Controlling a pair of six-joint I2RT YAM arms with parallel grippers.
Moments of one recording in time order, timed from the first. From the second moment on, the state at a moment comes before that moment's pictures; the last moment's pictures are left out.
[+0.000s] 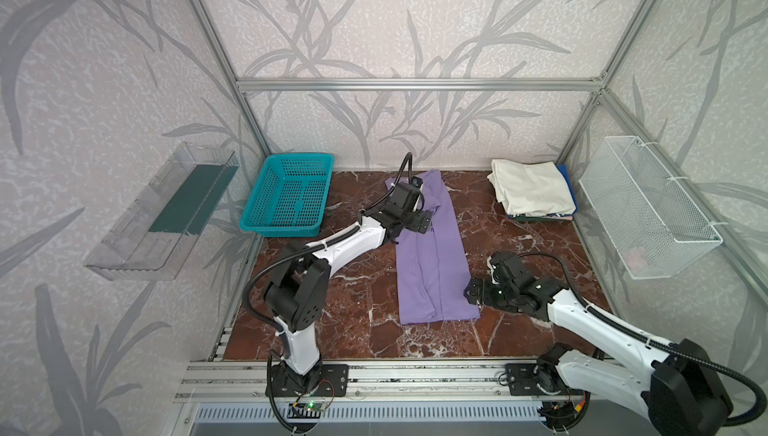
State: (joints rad) left arm -0.61 1.76 1.32 -0.24 -0.20 -0.12; right arm 0.54 1.07 0.55 -0.54 -0.13 0.71
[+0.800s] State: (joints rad) left arm -0.68 1.10 0.73 -0.35 -0.24 -0.47; right arm 0.49 1.09 0.58 -0.50 -0.20 0.66
